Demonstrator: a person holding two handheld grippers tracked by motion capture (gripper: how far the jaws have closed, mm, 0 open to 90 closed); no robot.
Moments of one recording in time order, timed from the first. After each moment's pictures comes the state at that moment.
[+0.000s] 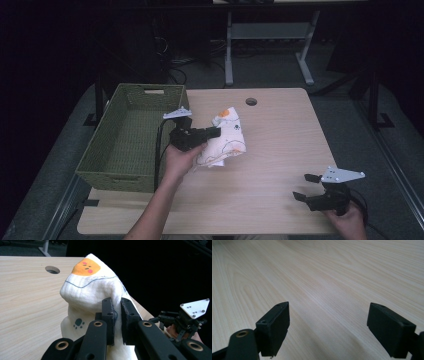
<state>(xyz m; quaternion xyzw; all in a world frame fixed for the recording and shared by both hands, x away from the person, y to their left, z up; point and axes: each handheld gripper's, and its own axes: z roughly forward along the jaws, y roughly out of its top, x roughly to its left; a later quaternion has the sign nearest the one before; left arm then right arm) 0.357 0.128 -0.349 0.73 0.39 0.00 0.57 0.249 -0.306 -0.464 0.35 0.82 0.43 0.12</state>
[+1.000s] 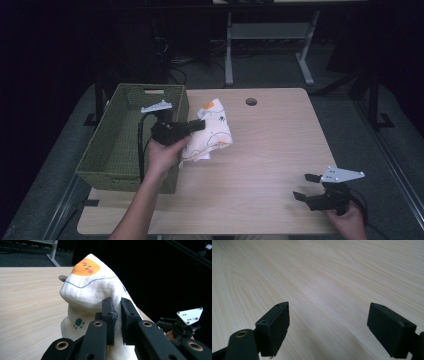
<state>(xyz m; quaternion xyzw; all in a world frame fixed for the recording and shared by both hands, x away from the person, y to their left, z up) 0.357 0.168 -0.325 0.71 0.40 0.01 0.58 0.250 -0.306 -0.465 0.35 0.82 0.43 0.12</state>
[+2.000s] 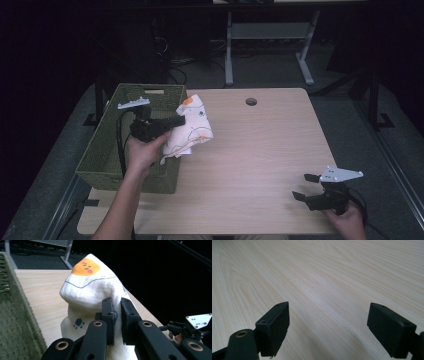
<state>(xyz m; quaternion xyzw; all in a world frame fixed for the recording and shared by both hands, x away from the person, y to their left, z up) 0.359 0.215 -0.316 0.70 0.43 0.04 0.57 0.251 -0.305 -0.466 0.36 0.82 0.42 0.12</state>
